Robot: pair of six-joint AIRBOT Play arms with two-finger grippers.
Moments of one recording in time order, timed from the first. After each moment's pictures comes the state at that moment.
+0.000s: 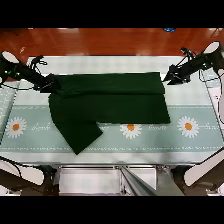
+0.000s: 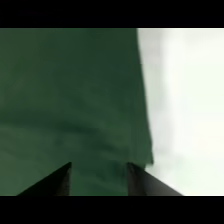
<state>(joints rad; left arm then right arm) 0.22 -1.77 1.55 1.07 -1.45 -1.32 -0.21 -1.94 1.85 -1.08 1.53 1.46</state>
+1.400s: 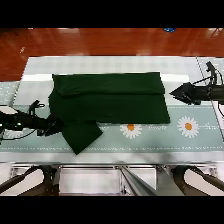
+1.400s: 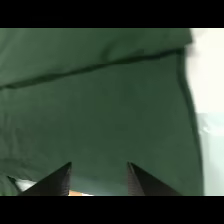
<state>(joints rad) 0.33 -1.21 0.55 0.95 -1.17 -1.36 -0.36 -1.20 0.94 -0.80 1.18 1.25</state>
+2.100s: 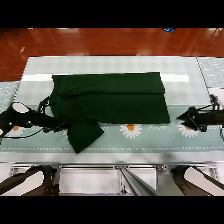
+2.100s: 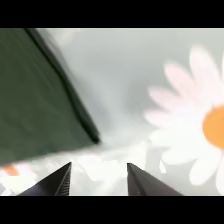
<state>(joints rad) 0.16 -1.21 0.56 0.95 -1.09 -1.33 -0.58 -1.18 0.67 -0.99 1.23 1.35</state>
